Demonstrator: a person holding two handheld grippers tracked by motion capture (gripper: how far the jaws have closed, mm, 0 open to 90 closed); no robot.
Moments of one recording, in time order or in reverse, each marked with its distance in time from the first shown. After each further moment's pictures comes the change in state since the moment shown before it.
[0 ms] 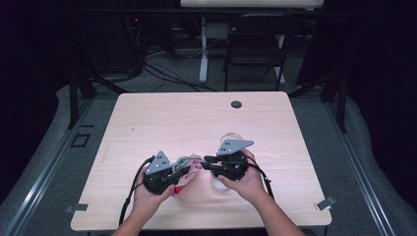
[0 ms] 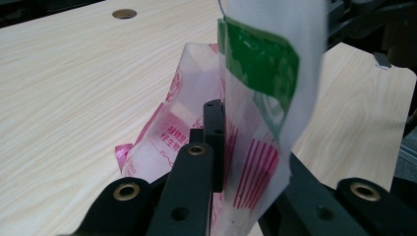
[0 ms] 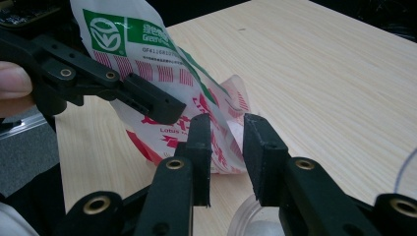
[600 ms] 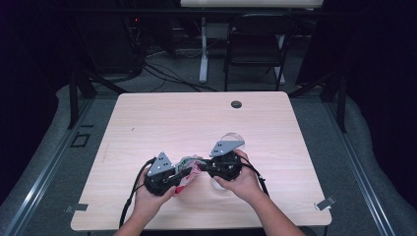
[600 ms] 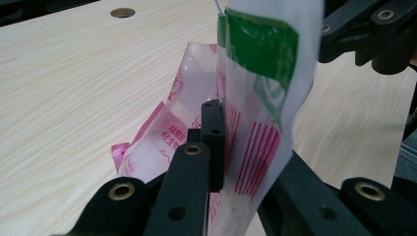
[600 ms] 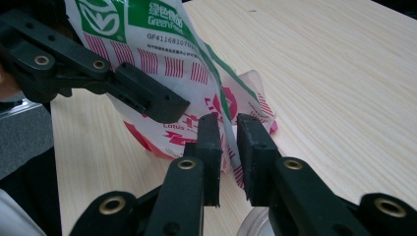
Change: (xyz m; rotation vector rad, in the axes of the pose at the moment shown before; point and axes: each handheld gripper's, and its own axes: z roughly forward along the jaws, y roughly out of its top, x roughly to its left) left arm -0.002 -0.003 0.001 -0.005 0.005 -0.002; right arm 0.001 -0.001 0.018 0.062 0.021 -0.028
